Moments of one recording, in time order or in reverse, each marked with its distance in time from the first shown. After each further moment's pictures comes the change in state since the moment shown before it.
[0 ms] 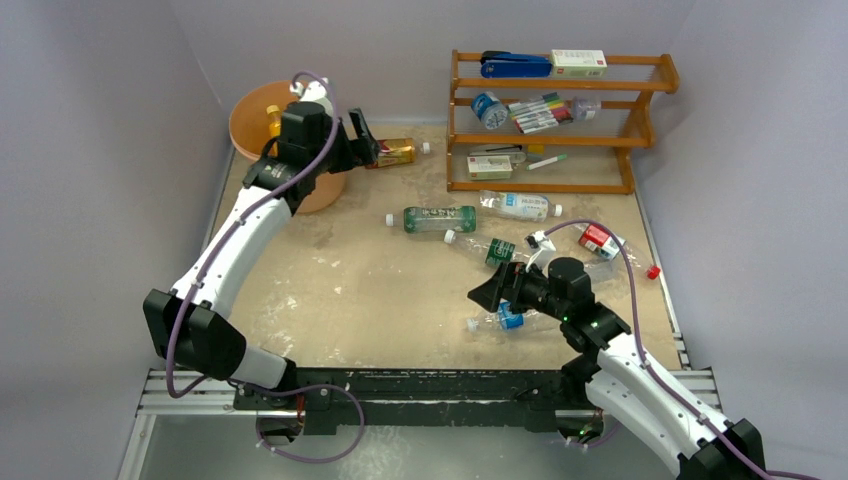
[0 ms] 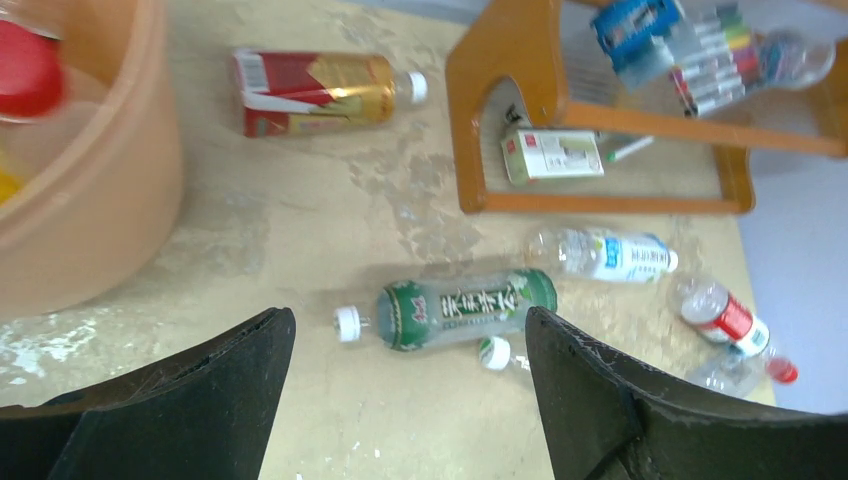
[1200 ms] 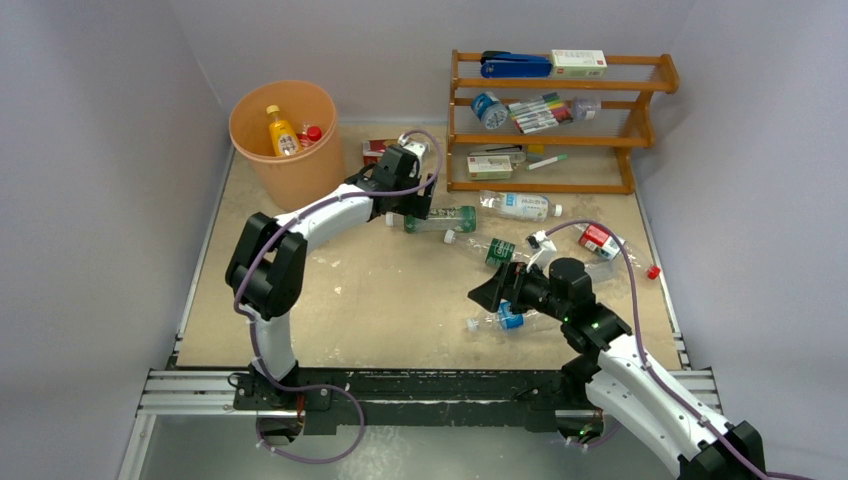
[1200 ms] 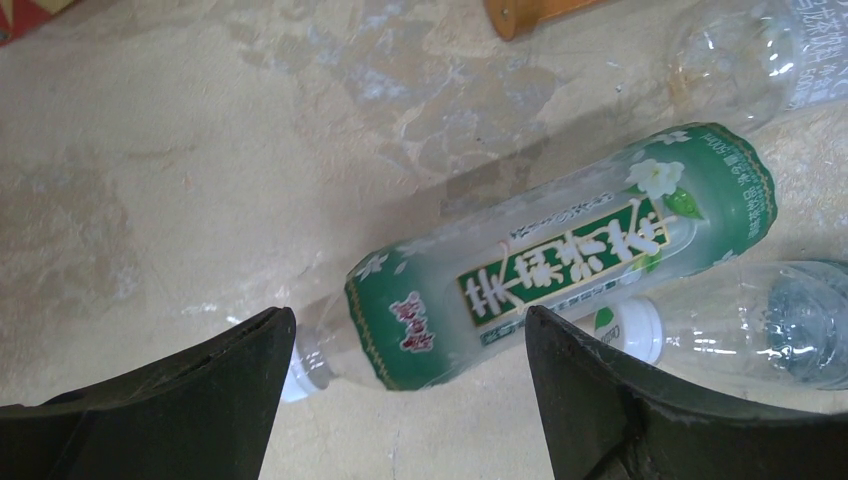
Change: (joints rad) left arm -0.243 0.452 -0.031 0.132 -0.087 0.269; right arm 0.000 -0.013 0.000 -0.007 0.000 0.010
